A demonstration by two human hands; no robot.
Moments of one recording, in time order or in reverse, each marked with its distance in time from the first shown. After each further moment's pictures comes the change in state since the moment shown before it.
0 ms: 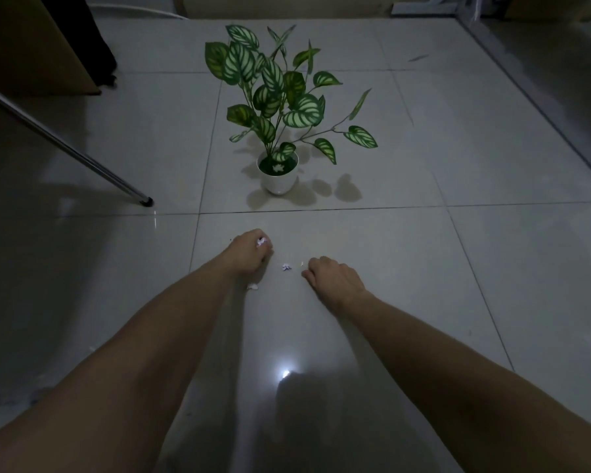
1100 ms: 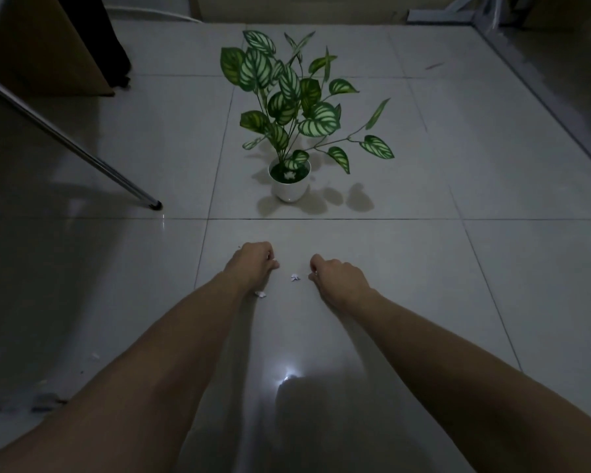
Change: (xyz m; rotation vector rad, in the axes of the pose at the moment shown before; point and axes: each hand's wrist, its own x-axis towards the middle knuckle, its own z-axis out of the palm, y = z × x) left_hand 0.008 -0.005 0.004 0.252 -0.006 -0.091; right_hand 0.035 0.002 -0.001 -0.055 -0.023 -0.030
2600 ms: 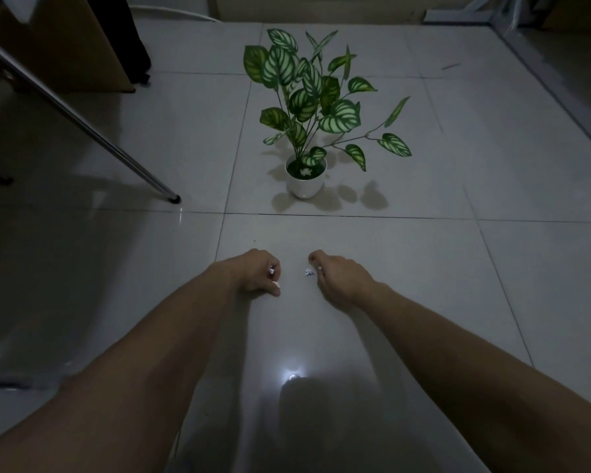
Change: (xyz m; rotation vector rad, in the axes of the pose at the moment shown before) left_hand -0.017 -0.030 -0.021 0.069 -0.350 0.242; right_hand -0.002 -0.014 0.000 0.130 -0.003 -0.138
